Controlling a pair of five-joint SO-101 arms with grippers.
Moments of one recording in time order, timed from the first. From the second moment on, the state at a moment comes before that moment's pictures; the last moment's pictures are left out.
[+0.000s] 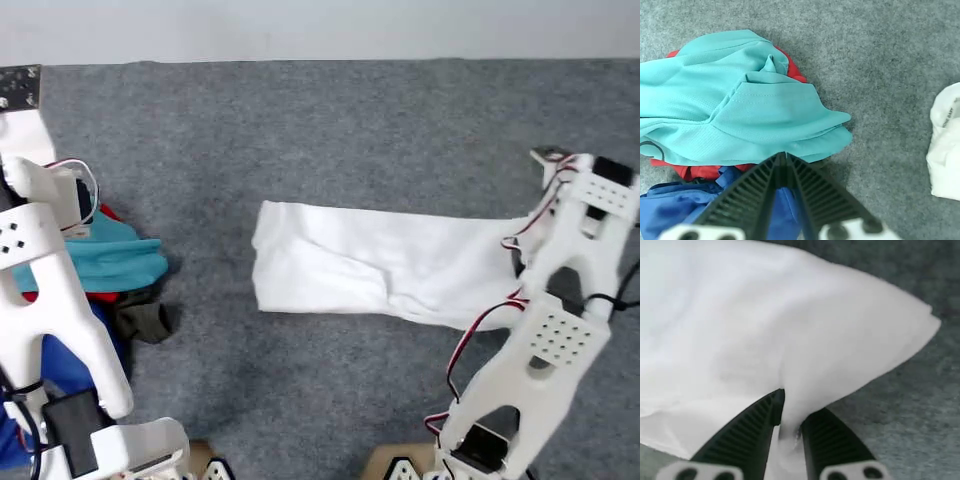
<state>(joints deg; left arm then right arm) -25.8 -6.6 -12.7 99.1 -3.6 25.4 44.2 -37.5 96.8 31.4</state>
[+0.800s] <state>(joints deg) -25.8 -6.6 -12.7 99.1 -3.6 -7.6 22.1 -25.8 100.4 35.8</state>
